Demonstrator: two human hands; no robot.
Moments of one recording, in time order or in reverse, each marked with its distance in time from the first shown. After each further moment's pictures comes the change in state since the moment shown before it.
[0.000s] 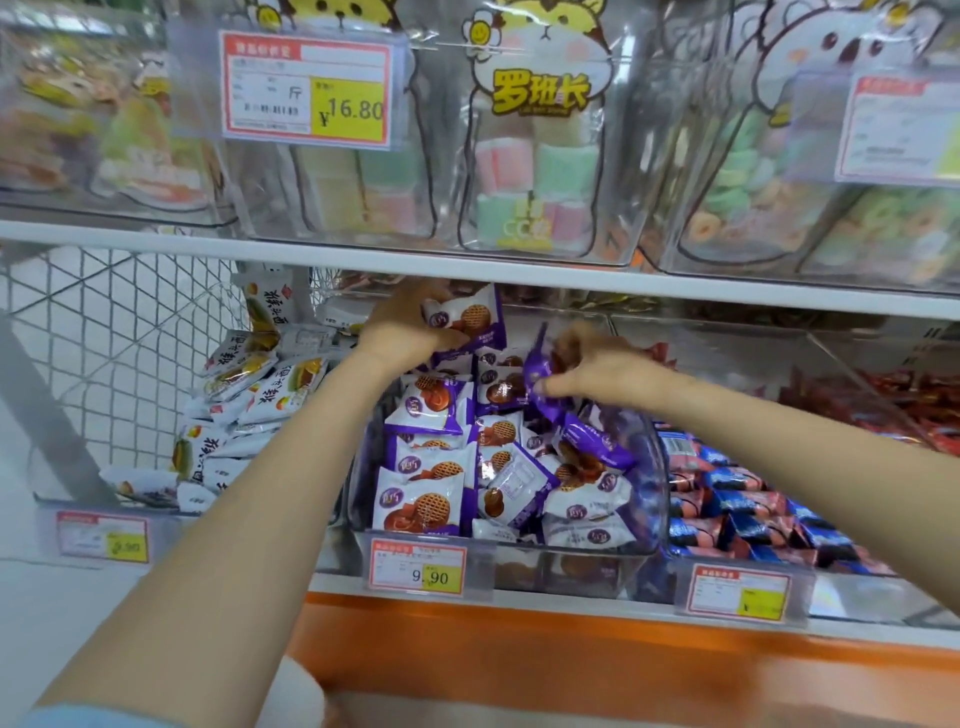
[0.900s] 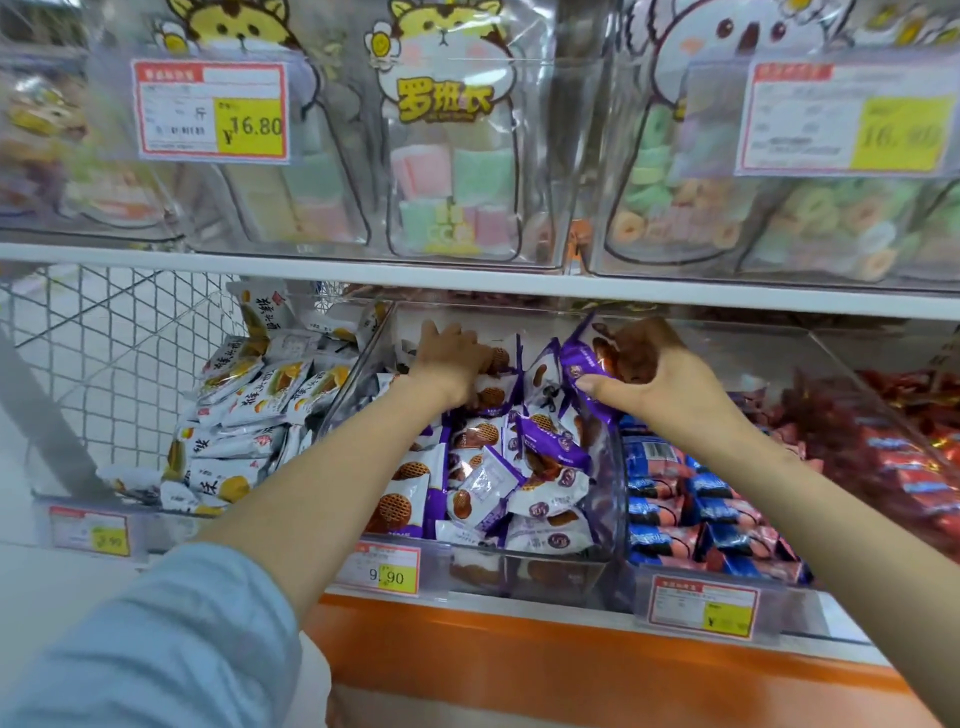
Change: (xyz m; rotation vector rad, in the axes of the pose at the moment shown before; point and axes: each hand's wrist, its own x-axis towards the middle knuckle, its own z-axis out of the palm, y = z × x) left_hand 0.017 0.022 0.078 1.038 -0.271 0.206; right_hand -0.065 0.041 -0.027 0.282 0.334 -0.018
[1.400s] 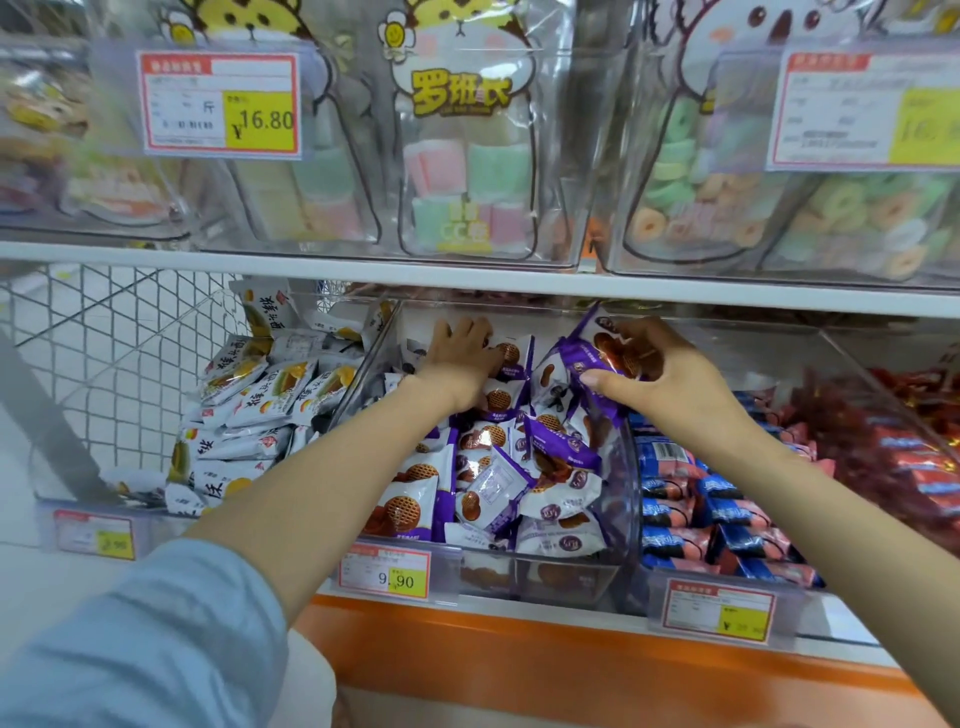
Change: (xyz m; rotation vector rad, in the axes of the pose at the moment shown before) left_hand -0.001 -0.002 0.008 -0.031 0.096 0.089; right_hand 0.003 -0.001 0.007 0.040 0.015 -0.045
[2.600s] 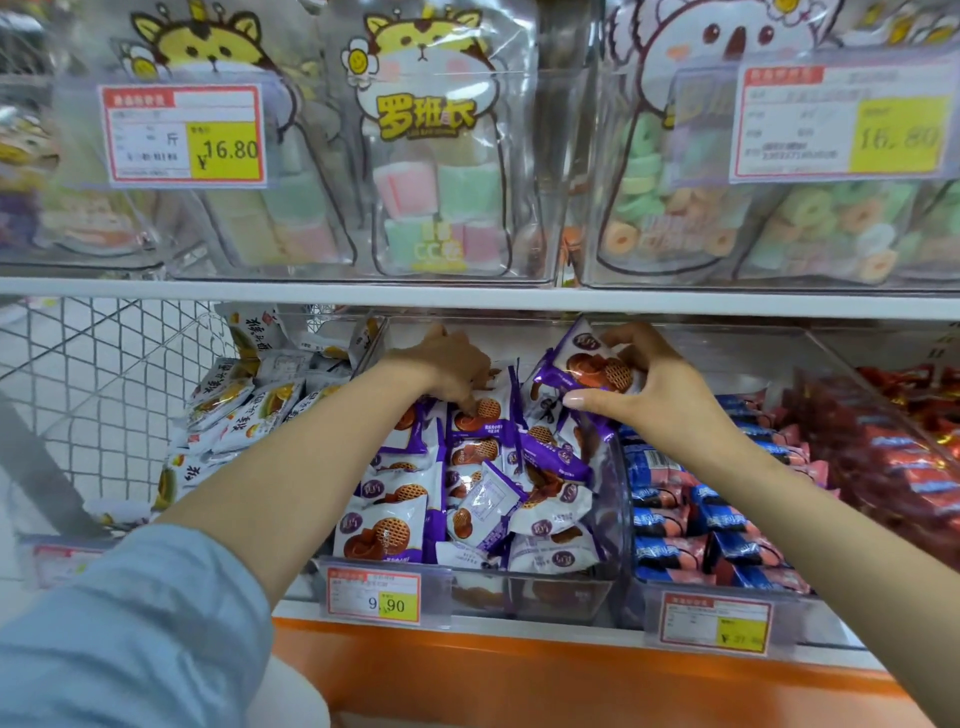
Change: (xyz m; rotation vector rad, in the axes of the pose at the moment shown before) left_hand 0.013 -0.014 -0.029 -0.172 -0.305 0.073; right_hand 0.002 0.005 0.000 -0.005 0.006 -0.010
